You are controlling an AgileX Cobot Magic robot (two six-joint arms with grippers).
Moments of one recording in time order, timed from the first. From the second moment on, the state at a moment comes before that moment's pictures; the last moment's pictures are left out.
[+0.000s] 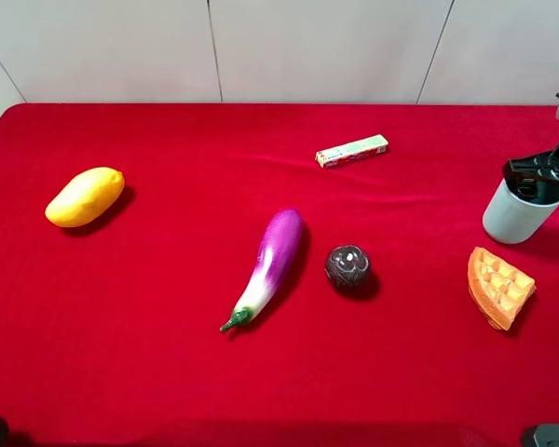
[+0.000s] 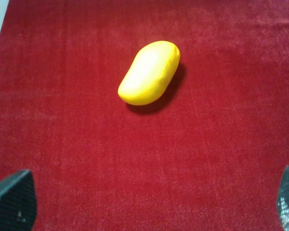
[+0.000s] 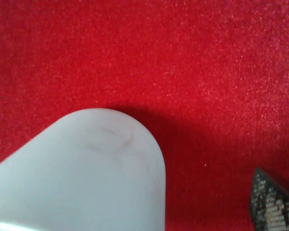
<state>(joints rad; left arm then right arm) 0.04 0.00 -0.49 -0.04 1.06 0.10 -0.18 1.79 -0.94 -0.01 0.61 -0.09</state>
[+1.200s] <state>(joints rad) 0.04 0.00 -0.49 -0.04 1.06 0.10 -0.18 1.23 -0.95 0.06 0.88 -0.09</state>
